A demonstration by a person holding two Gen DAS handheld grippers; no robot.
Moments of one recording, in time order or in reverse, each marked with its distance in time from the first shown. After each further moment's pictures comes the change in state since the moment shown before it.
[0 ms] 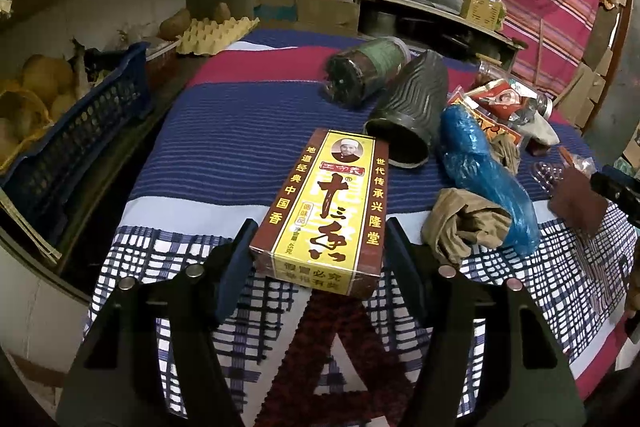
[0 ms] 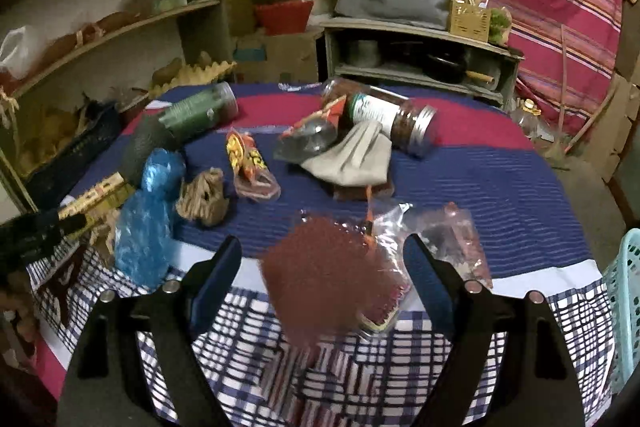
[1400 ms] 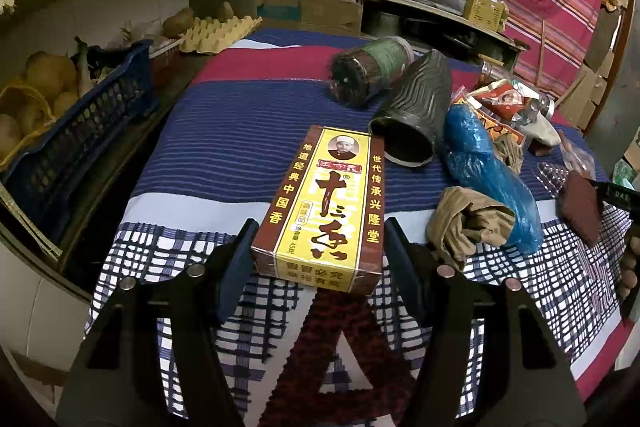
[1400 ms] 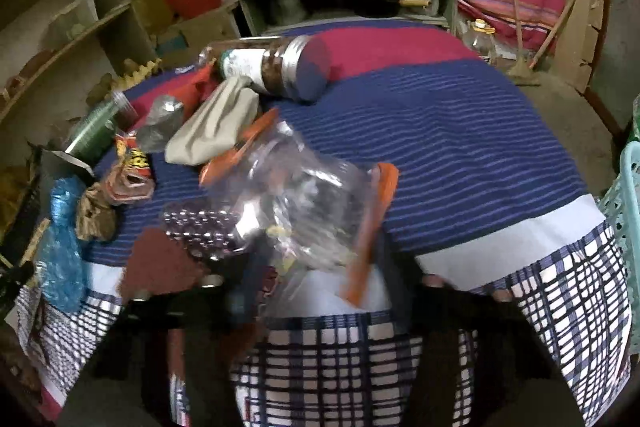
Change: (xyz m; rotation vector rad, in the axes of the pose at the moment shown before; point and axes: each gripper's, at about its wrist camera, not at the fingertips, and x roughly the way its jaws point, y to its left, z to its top) left arm 0.000 0.003 -0.001 -0.014 -0.001 0.004; right arm 0.049 -0.083 -0.014 0.255 0.144 -0.066
